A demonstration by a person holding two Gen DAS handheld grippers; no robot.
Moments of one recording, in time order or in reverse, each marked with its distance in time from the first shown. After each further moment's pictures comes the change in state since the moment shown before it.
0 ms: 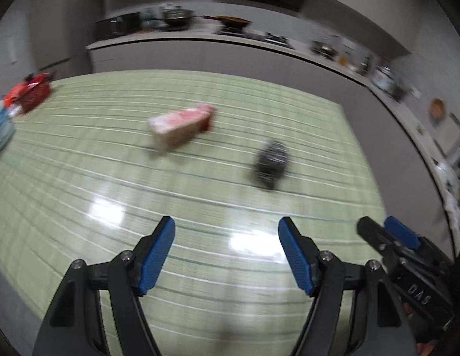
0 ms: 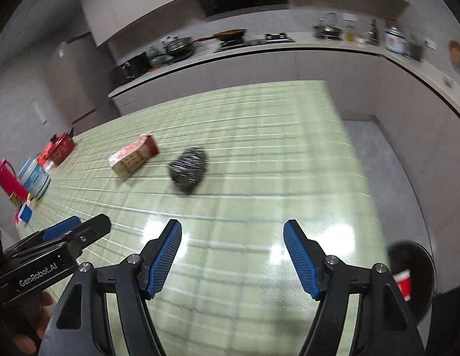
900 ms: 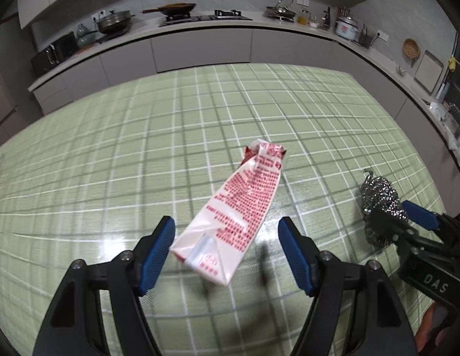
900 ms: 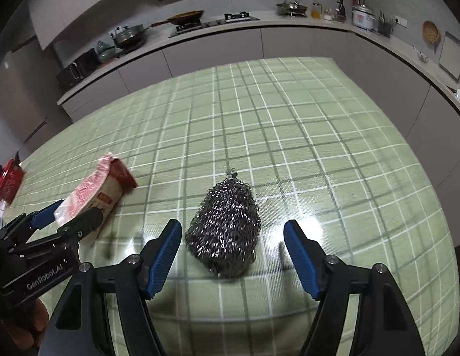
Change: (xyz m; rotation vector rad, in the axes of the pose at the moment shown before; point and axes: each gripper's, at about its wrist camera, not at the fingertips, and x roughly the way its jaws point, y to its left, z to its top) left arm 0.135 0.068 0.112 0.358 0.078 -0.156; right arm 0.150 0.074 0.060 0.168 0.083 -0.227
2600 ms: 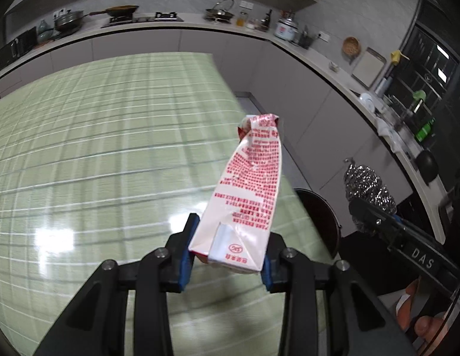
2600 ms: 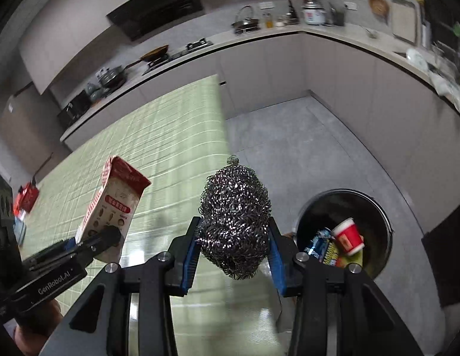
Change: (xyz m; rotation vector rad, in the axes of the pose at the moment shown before) left arm -0.089 -0.274 -0.078 -0.013 -0.011 -0.249; right arm -0.181 -0.301 -0.111 0.143 -0.117 0.055
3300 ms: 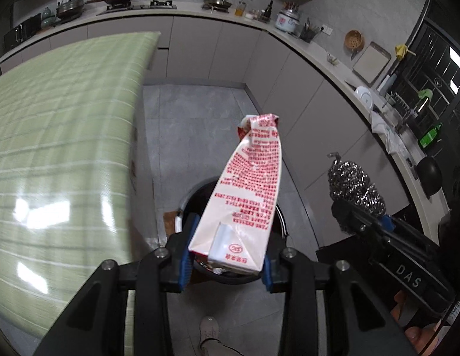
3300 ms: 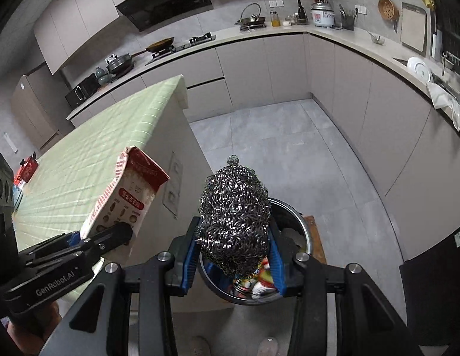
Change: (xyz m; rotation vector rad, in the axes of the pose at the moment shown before) left arm 0.076 -0.178 -0.028 -0.099 0.041 0.016; right arm -0.024 -0.199 0.022 -0.130 0.050 0.044
